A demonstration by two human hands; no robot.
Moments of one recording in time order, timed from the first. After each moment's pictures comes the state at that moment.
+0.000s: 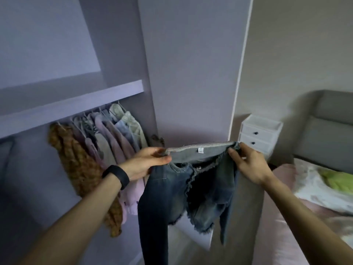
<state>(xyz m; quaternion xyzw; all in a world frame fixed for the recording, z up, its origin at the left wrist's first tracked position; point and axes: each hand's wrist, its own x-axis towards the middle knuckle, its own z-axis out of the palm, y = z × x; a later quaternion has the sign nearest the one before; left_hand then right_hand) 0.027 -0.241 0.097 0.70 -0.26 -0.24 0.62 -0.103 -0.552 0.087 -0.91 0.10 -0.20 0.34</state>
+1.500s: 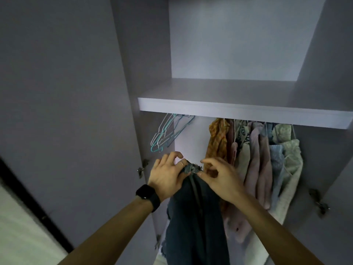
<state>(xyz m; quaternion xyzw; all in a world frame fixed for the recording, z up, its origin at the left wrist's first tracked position) -0.048 -0.040 0.076 0.95 0.15 0.27 0.00 0.105 -0.192 0.062 -0.76 -0.49 0.00 0.42</state>
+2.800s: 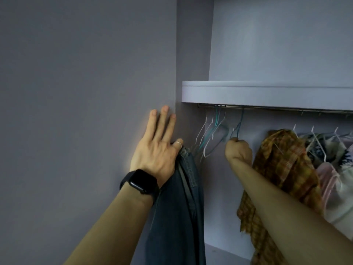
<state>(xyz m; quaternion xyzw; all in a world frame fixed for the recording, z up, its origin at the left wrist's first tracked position) -0.063 0.185 0.039 0.82 0.29 0.17 -0.47 0.220 0.157 -0.016 -0.84 -0.12 -0.06 0.52</state>
